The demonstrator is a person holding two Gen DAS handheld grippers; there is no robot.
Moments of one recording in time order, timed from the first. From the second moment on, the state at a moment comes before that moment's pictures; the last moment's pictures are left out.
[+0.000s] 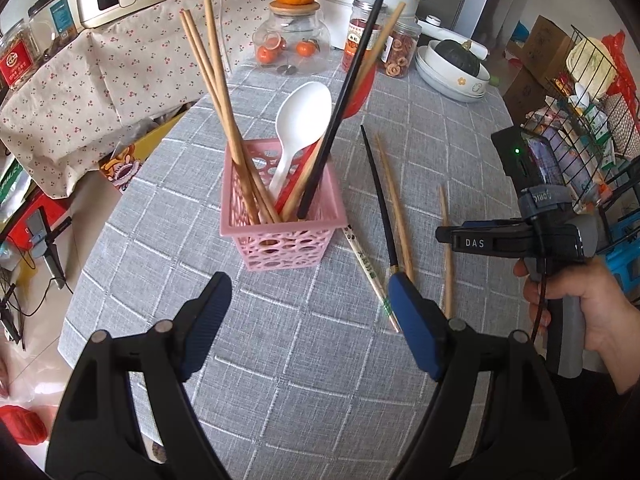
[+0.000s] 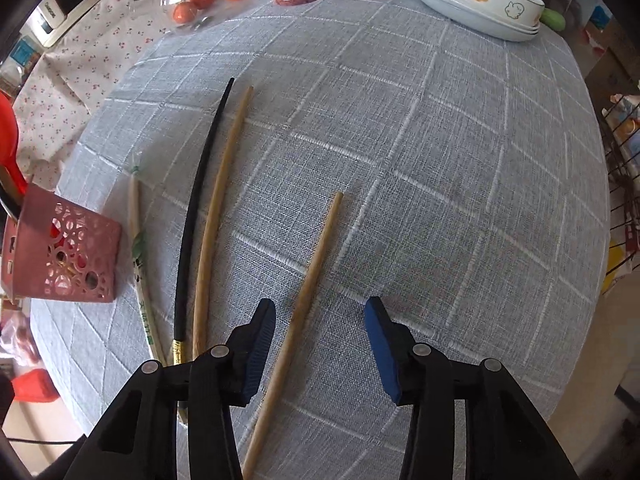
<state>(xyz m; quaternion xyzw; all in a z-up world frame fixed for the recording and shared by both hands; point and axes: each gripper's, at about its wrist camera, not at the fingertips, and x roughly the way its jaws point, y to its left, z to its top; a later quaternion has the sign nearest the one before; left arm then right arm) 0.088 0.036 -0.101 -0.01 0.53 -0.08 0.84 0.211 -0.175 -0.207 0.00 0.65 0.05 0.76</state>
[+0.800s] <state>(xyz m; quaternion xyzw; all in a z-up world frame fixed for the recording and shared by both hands) 0.141 -0.105 -0.147 0.09 0.57 -0.13 0.80 0.155 -0.295 -0.147 0.10 0.61 0.09 0.78</state>
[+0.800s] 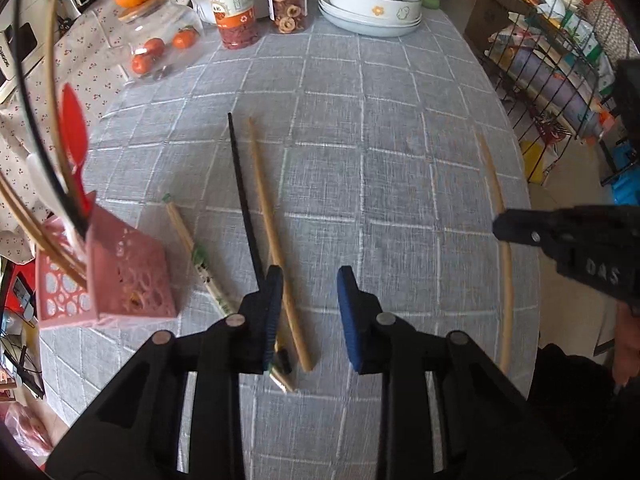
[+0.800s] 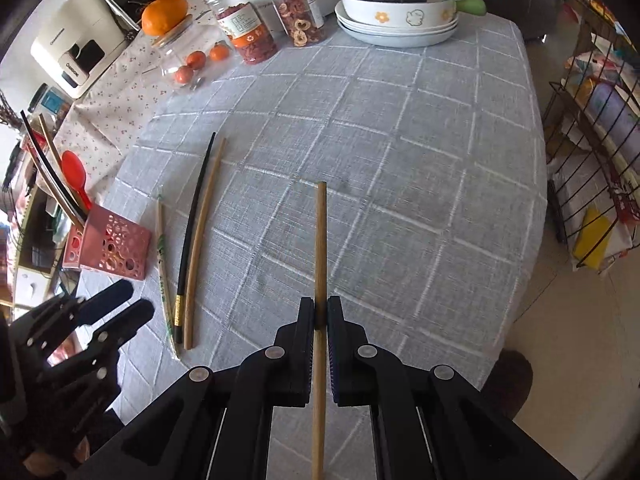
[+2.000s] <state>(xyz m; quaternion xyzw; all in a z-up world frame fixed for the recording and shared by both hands) 0.157 -0.099 -0.116 0.08 0.54 -0.12 0.83 0.139 -0.303 -0.110 0.13 0.57 0.10 0.81</state>
